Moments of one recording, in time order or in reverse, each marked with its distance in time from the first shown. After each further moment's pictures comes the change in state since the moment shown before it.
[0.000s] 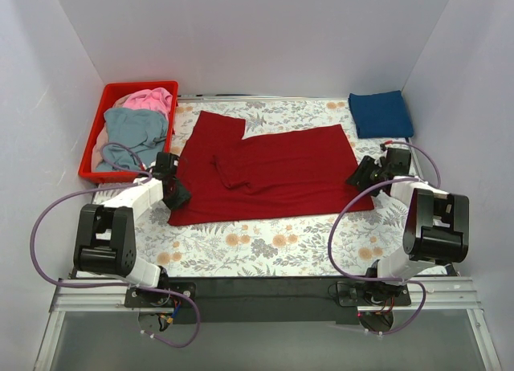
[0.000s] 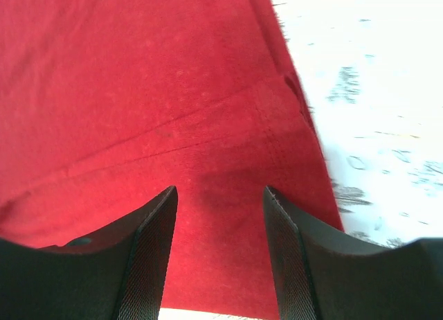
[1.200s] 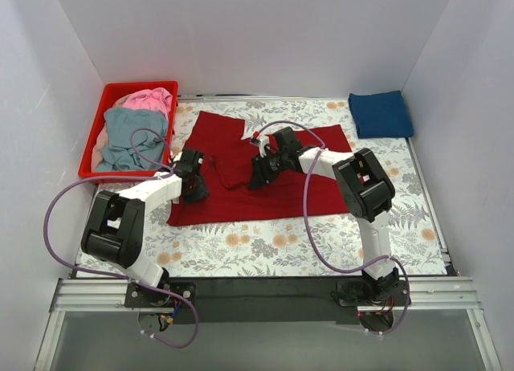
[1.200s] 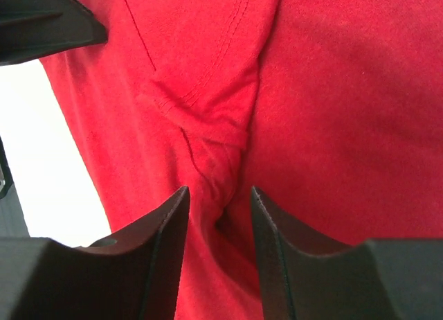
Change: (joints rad) left arm -0.203 0.096 0.087 0.044 -0.066 0.096; right arm 0.729 0.550 0.632 -0.038 -0.377 -0.294
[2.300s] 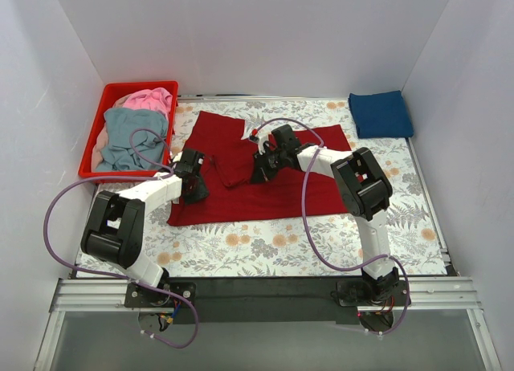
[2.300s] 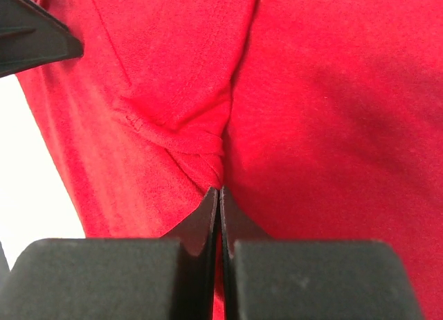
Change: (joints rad) left arm -0.001 -0.003 -0.009 0.011 -0.013 -0.013; right arm -0.002 0.040 0.058 -0.009 0.043 -0.028
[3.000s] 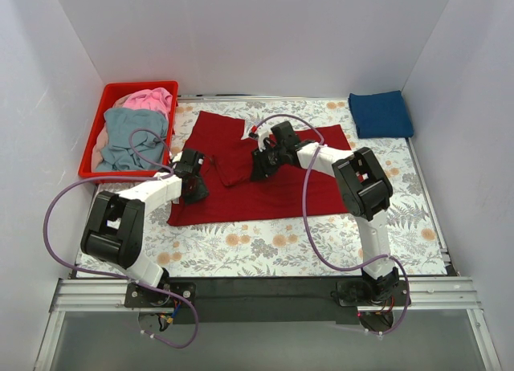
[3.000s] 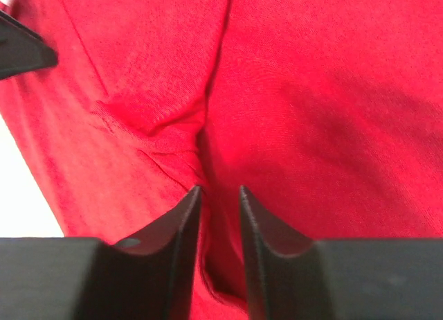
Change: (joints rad) left arm -0.001 -0.001 0.000 -0.002 -0.005 -0.013; right arm -0.001 -0.001 0.042 -0.042 0.071 -0.035
